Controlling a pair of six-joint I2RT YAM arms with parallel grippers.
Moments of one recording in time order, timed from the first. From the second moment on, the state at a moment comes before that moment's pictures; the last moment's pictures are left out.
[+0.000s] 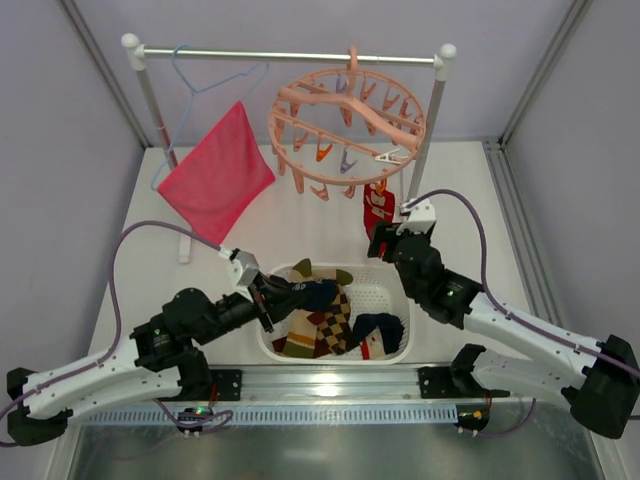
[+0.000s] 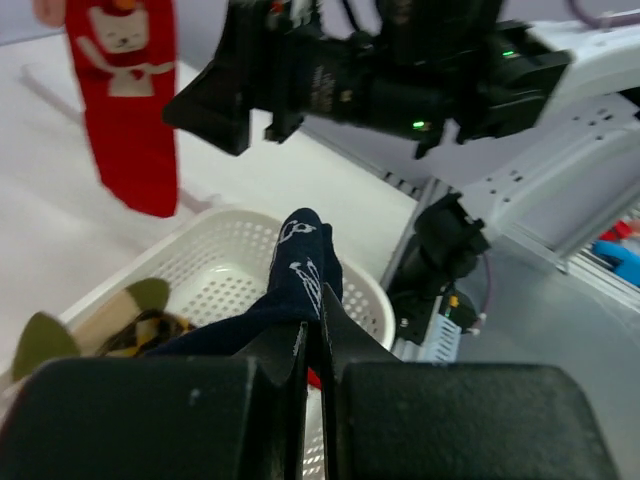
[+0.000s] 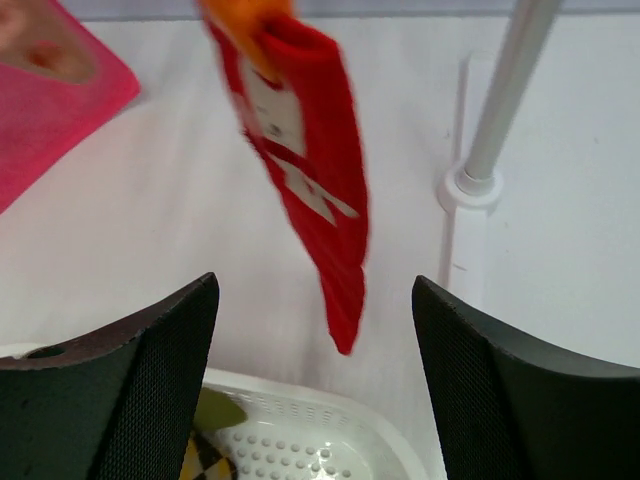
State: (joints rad) left arm -1.16 0.50 0.54 0.00 -0.12 -0.33; right arm 0.90 1.02 0.72 0.02 0.72 0.28
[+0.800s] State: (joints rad) left arm -1.16 1.17 0.65 0.39 0.33 -0.40; right arm 0.34 0.67 0.38 -0.02 0.45 0.41
